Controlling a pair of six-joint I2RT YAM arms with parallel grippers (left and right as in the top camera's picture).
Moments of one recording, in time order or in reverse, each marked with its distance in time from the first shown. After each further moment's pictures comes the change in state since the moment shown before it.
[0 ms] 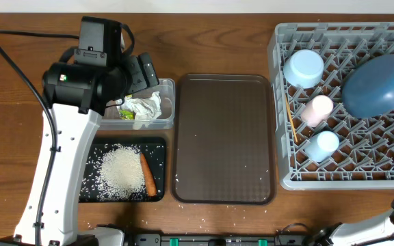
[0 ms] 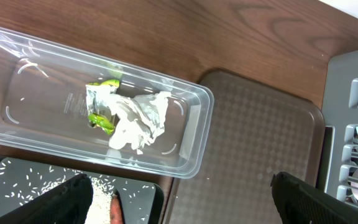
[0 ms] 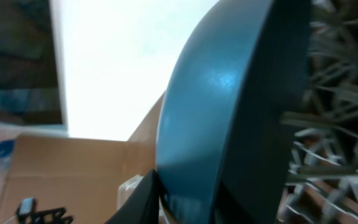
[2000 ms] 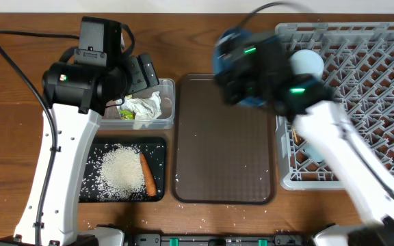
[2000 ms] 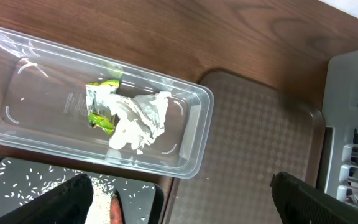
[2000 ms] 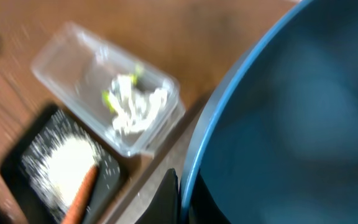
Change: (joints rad) left arm 0.000 0.000 0.000 0.000 0.000 0.000; right arm 1.281 -0.297 -0.003 0.282 0.827 0.098
